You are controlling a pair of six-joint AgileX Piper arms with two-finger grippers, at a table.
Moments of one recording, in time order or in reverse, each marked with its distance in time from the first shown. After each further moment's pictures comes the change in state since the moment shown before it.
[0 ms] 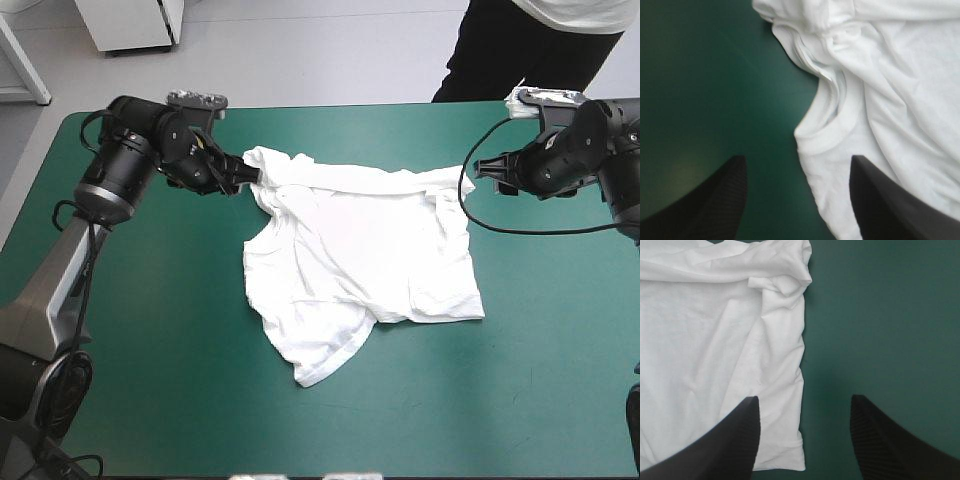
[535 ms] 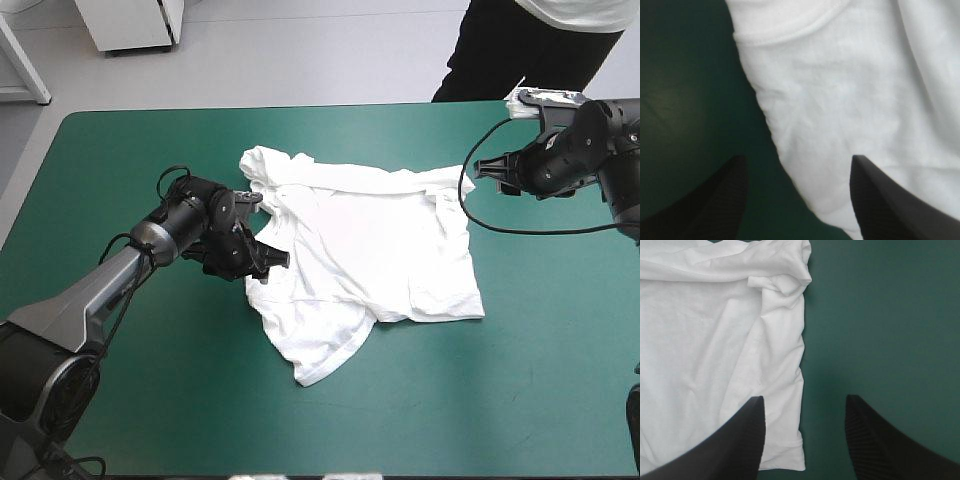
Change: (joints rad) left arm -0.079 0.009 0.470 -0.086 -0.170 -0.126; right arm 0.000 0.000 0.000 0.000 0.000 0.000
